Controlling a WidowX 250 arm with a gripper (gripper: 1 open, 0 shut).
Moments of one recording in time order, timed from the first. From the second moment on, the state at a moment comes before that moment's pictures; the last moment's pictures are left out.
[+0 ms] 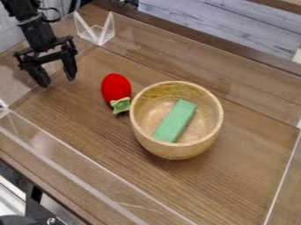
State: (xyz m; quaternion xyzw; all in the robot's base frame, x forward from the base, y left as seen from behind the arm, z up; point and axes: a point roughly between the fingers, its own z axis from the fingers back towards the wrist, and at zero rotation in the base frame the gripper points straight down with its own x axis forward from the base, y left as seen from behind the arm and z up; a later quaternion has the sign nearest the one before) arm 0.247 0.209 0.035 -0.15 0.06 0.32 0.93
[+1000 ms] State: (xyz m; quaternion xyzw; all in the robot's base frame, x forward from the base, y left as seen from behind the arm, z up) arm 0.247 0.198 0.044 -0.16 0.05 0.36 0.92
